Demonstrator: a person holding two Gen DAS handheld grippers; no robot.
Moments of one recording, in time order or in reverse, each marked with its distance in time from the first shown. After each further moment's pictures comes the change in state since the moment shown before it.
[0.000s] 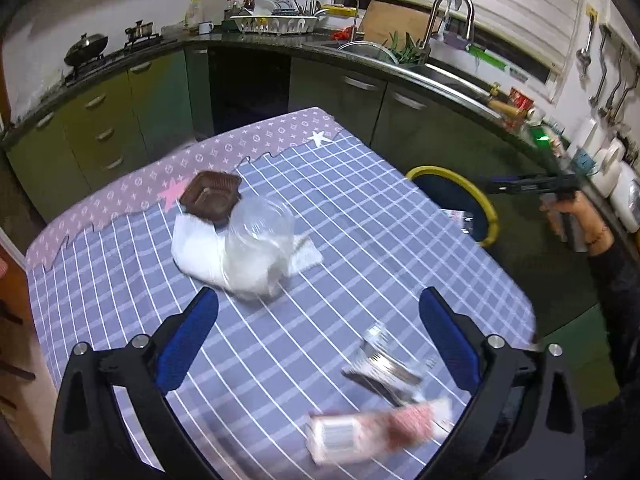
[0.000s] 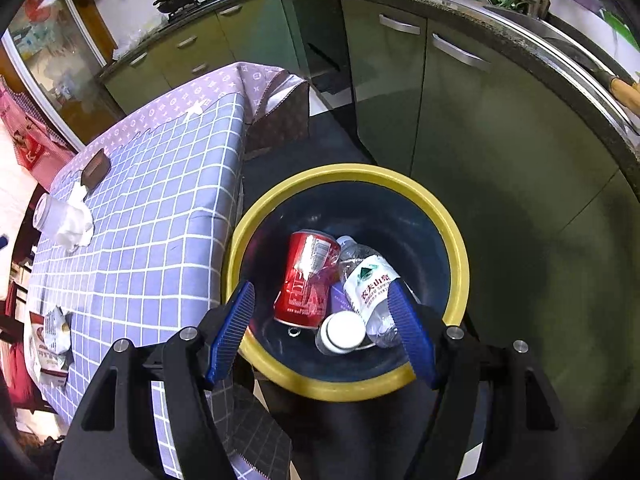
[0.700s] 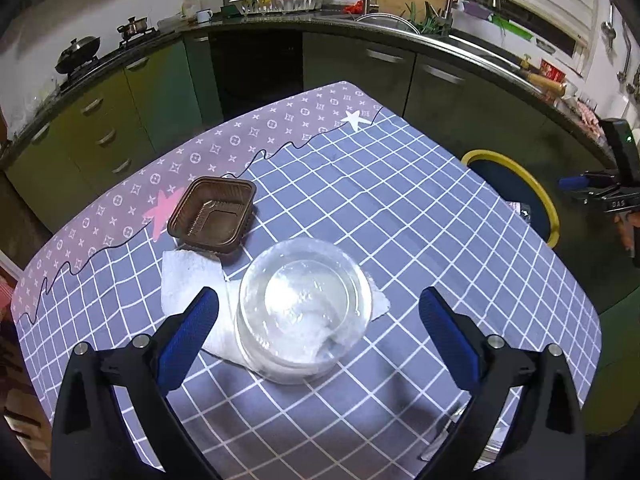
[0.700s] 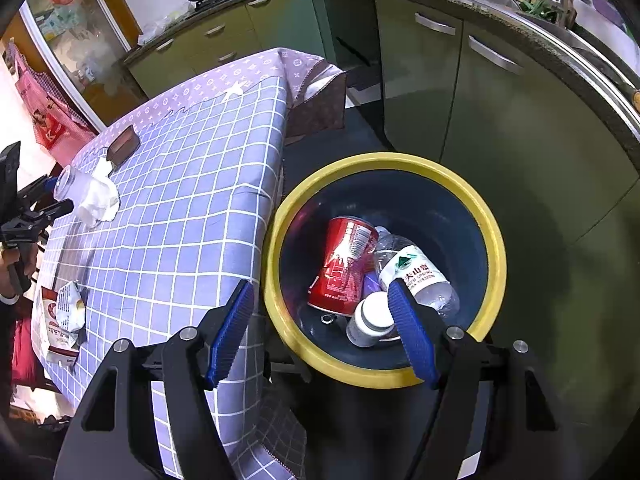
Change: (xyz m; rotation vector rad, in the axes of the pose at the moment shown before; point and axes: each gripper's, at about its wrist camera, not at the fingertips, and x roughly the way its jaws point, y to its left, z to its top) left arm 0.098 0.025 0.032 0.050 0.067 0.071; right arm 0.006 0.030 -0.012 -0.066 0.019 0.062
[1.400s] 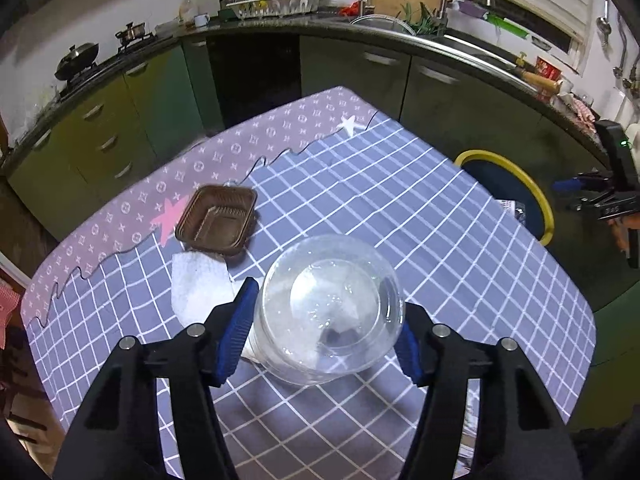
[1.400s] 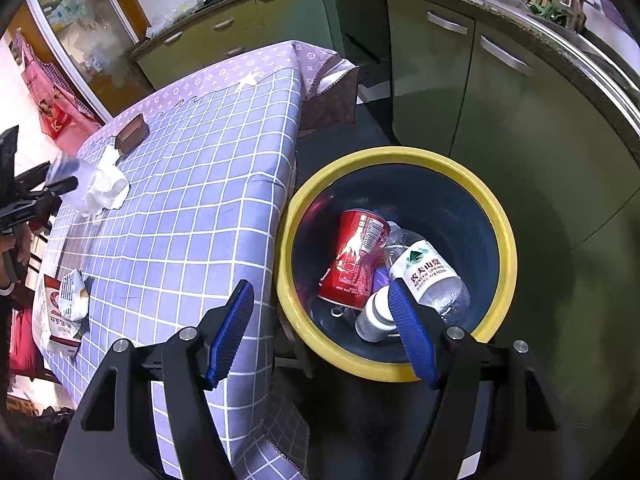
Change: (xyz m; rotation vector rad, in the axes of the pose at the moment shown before) left arm -0.024 -0.006 0.004 0.018 -0.010 0.002; right arm 0.002 0.009 -0.005 -0.025 0.011 0.014
